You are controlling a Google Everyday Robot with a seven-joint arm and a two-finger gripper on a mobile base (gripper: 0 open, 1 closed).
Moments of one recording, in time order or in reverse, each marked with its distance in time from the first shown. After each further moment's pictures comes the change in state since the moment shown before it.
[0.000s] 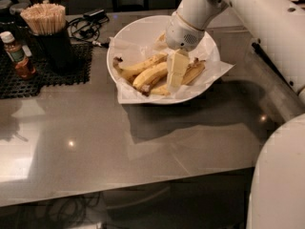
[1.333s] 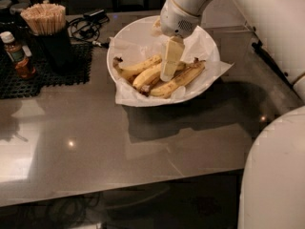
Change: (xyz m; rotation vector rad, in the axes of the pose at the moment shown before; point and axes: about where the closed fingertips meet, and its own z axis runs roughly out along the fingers) arm -0.019 -0.018 -0.023 0.075 0.038 -0.006
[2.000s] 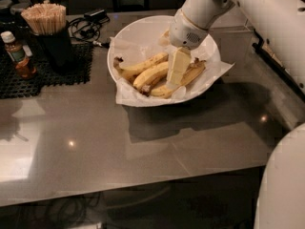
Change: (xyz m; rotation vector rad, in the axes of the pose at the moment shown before) arm 0.024 0.010 0.015 -0.002 -0.044 0.064
